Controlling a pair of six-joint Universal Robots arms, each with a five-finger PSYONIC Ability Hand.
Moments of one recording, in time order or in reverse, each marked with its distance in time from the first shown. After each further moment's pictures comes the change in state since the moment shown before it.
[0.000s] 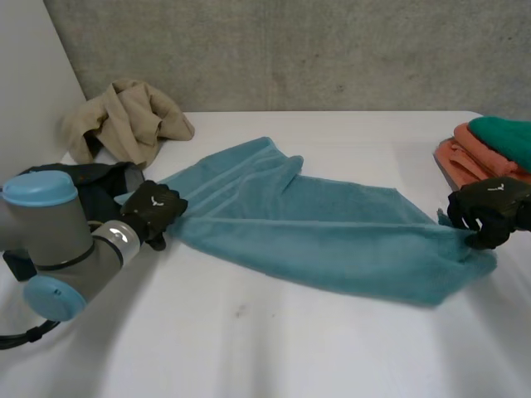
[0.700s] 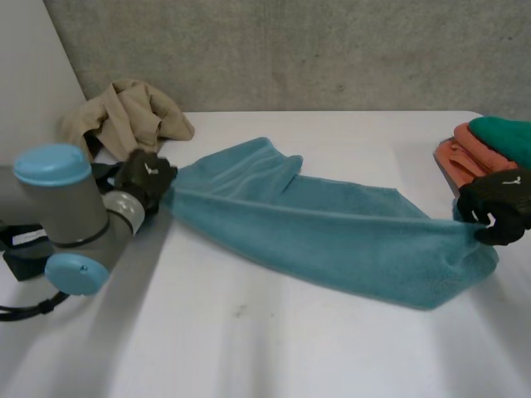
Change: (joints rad) left arm -0.077 0.016 0.146 0.001 -0.223 -0.004; right arm -0.051 -0.116 0.071 -0.008 -0.058 -0.010; left_hand 0.532 0.584 0.578 0.591 0.547; right_hand 0.000 0.000 0.000 0.000 0.000
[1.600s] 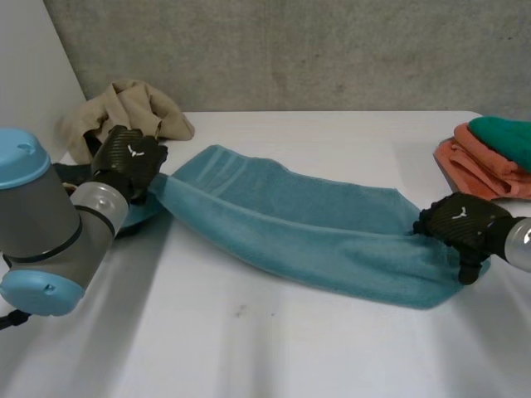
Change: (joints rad) left arm -0.031 0.276 -0.194 0.001 -0.037 -0.011; right arm 0.096 0.167 0.058 -0.151 -0.007 -0.398; left_hand 0.000 0.005 0.007 0.003 0.000; right_hand -0.625 -0.813 -0.793 -0.810 -0.776
